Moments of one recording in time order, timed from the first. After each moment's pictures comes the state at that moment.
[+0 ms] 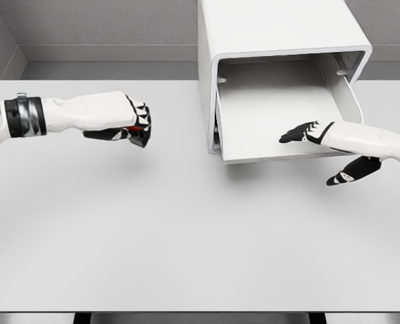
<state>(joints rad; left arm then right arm) -1.14 0.88 -1.34 -1.44 -0.16 -0.61 -0.15 -0.78 -1.15 1.02 -1.59 -0.15 -0.61 0.33</state>
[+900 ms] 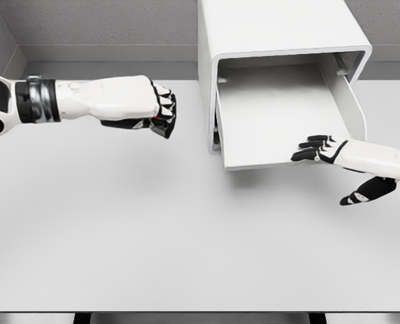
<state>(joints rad) -1.23 0.86 -1.34 -1.55 -0.15 -0.61 -0.15 -0.71 -1.27 1.05 -1.68 -0.15 -0.61 0.27</state>
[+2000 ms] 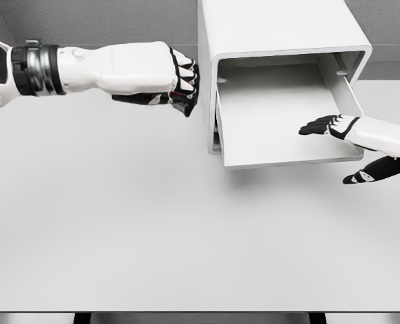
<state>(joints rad) -1.36 0.83 -1.34 -1.61 -0.08 -0.61 -0.15 -0.75 -1.29 1.05 -1.69 -0.18 -0.61 0.18</state>
